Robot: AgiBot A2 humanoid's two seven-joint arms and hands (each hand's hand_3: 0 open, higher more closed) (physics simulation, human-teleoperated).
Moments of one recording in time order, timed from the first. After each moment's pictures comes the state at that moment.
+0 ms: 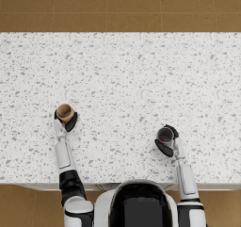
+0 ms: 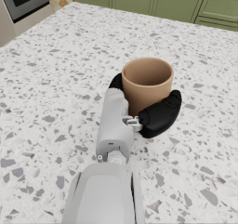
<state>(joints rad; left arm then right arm) 0.39 1.33 -0.19 -0.96 1.36 -0.02 -0.01 -0.08 -1.30 0.08 1.65 1.36 0.07 0.00</state>
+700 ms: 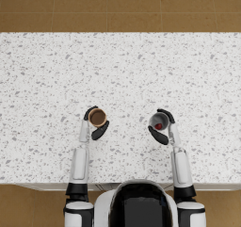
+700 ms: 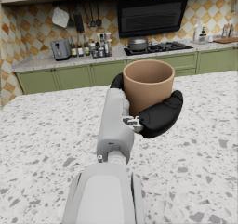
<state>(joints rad) 0.20 1.37 0.10 -1.60 1.49 -0.03 0.00 0.21 -1.42 0.12 1.77 1.49 0.08 0.01</state>
